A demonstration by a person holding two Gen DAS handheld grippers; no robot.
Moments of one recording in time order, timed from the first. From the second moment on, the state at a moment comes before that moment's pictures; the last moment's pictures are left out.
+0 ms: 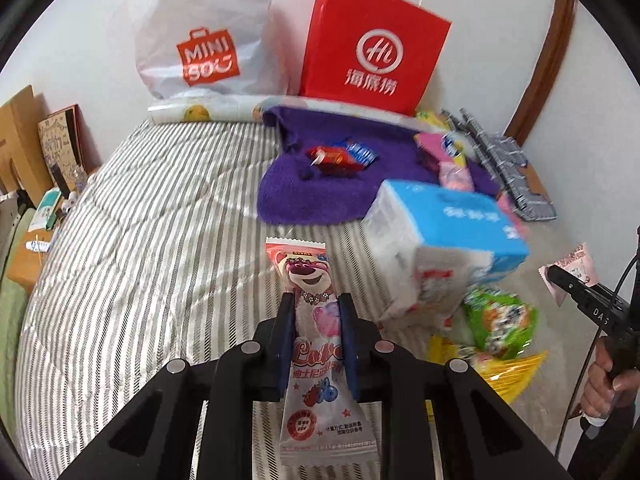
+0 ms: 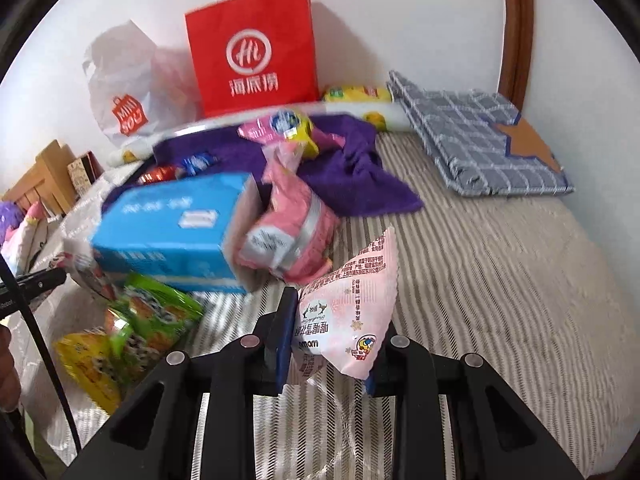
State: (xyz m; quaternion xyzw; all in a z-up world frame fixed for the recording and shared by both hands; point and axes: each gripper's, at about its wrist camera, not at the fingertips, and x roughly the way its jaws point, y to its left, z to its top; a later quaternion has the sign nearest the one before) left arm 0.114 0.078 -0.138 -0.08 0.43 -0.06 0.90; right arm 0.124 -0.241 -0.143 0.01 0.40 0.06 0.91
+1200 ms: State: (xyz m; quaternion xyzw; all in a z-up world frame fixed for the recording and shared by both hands) left arm 0.280 0.049 -0.069 -0.10 0.36 -0.07 0.92; right arm 0.287 -0.216 -0.073 0.01 0.34 0.08 0.94
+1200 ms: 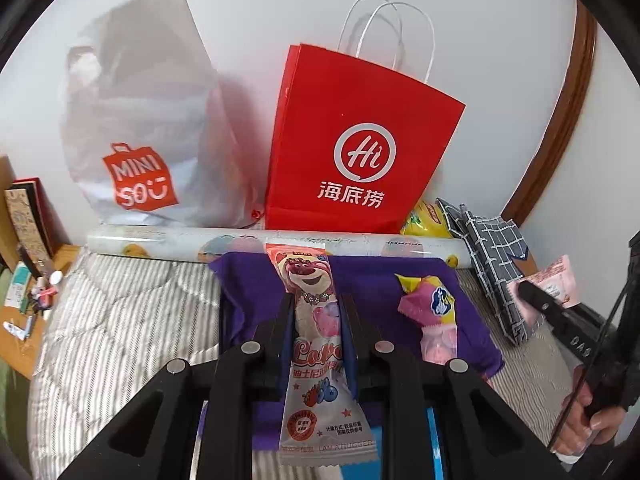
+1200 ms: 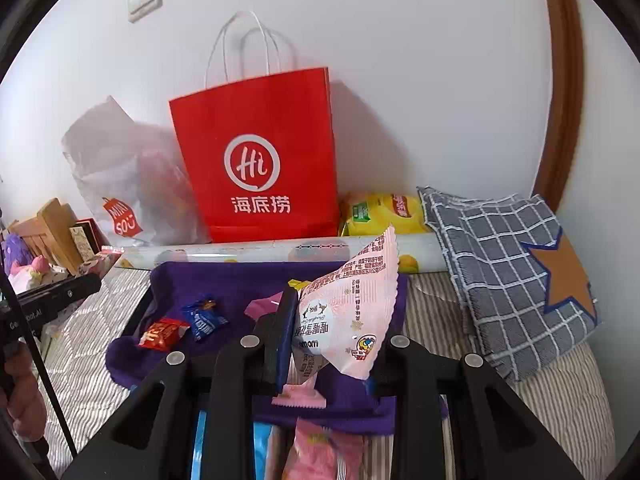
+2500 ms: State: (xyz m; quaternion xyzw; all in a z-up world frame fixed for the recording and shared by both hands) left arm 0.319 0.049 -0.159 -0.15 0.43 -0.09 0.89; right arm 0.307 -0.200 -0.143 -0.04 0.40 0.11 0.91
